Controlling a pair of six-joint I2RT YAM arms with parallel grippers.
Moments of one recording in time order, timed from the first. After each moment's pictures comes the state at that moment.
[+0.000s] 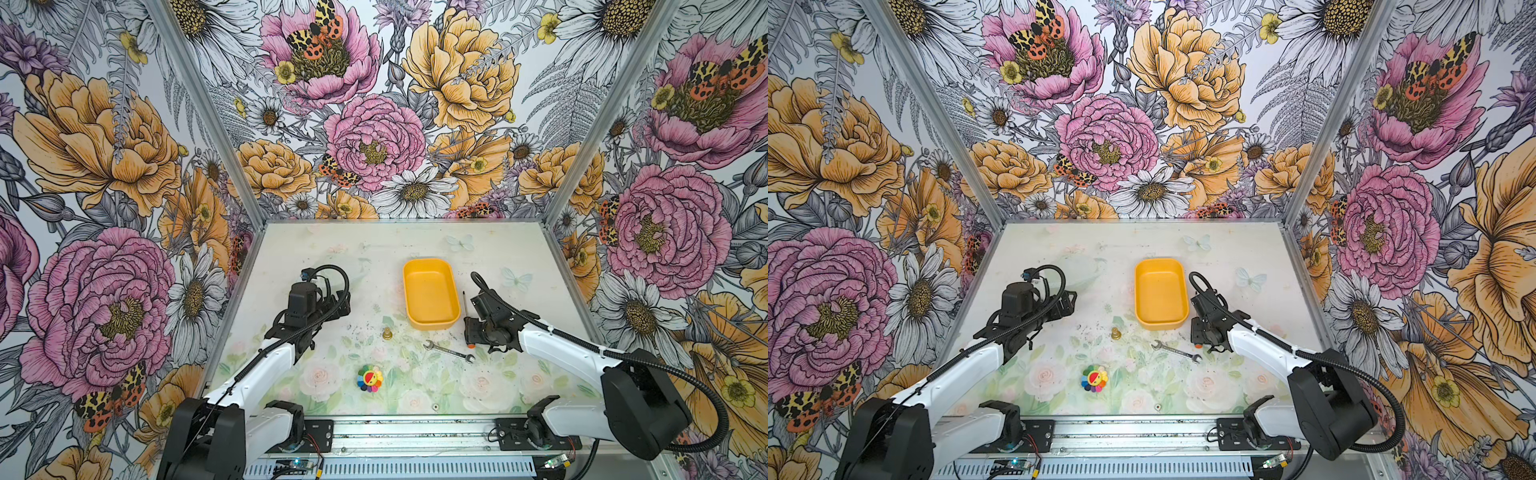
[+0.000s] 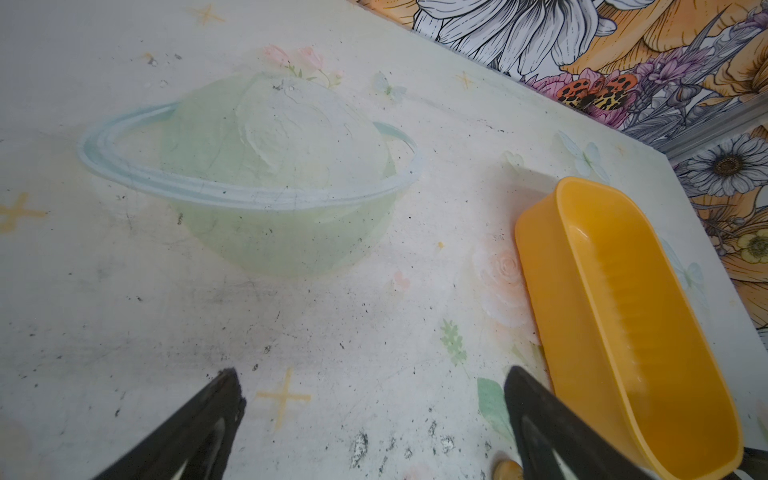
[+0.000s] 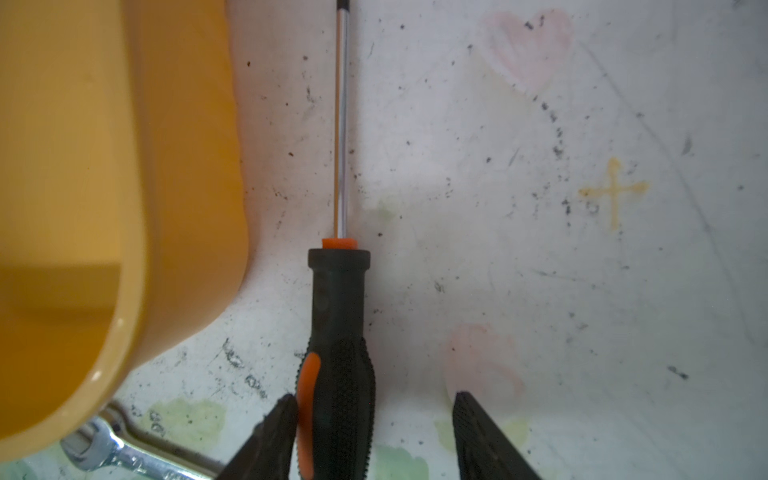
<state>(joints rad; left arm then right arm) -0.20 1.10 0.51 -0.02 0.08 -0.43 0.47 1.32 0.65 -0.50 0.11 0.51</state>
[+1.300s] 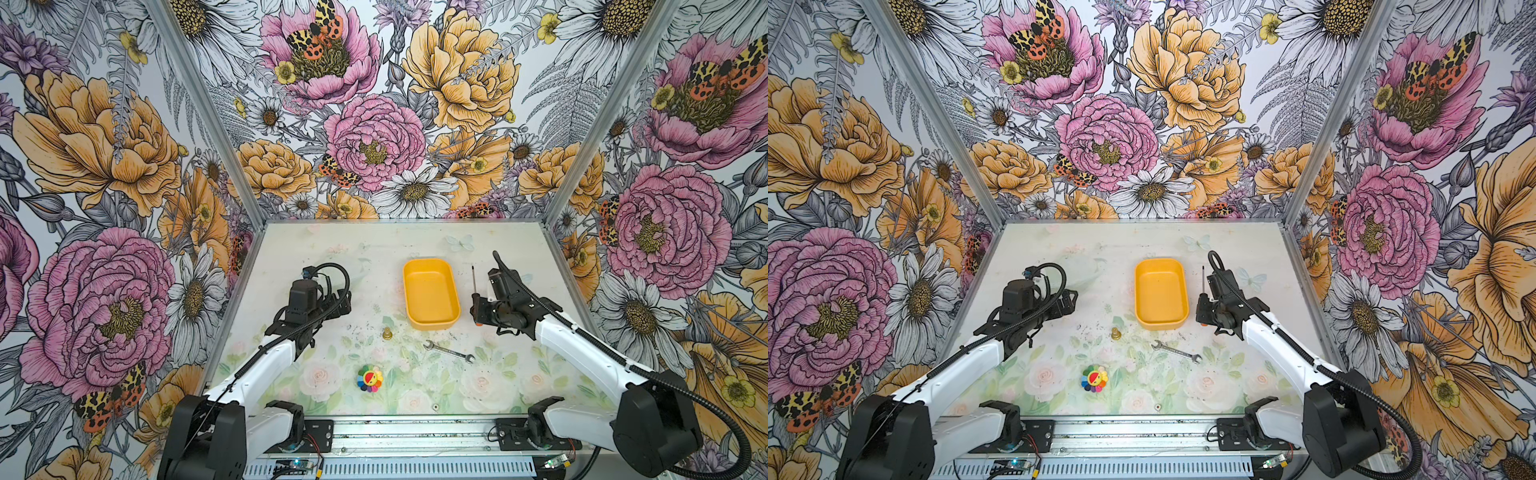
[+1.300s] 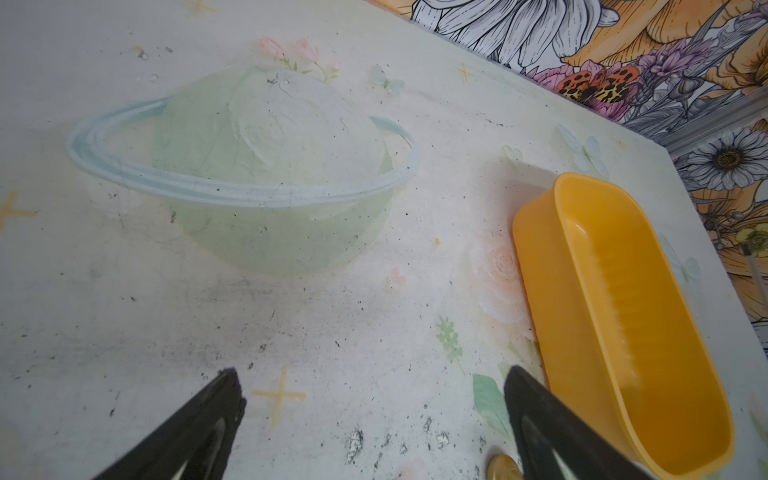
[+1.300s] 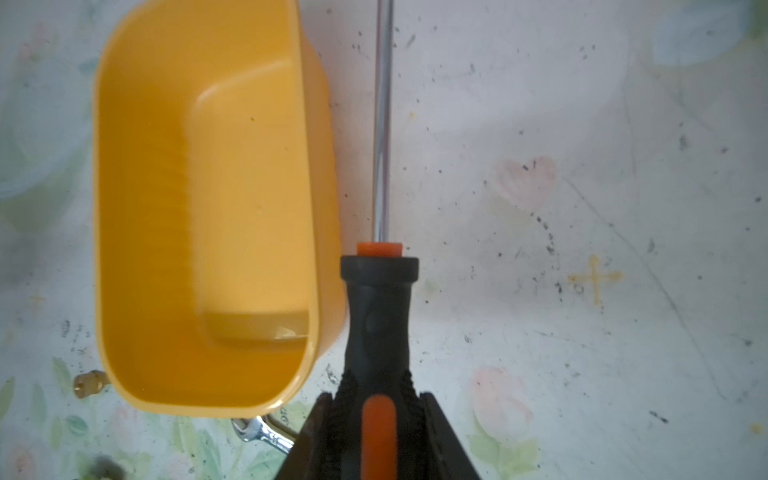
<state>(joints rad) -0.21 1.12 0.55 -0.05 0.09 -0.43 0.35 1.22 0.84 -0.57 -0.08 0.47</state>
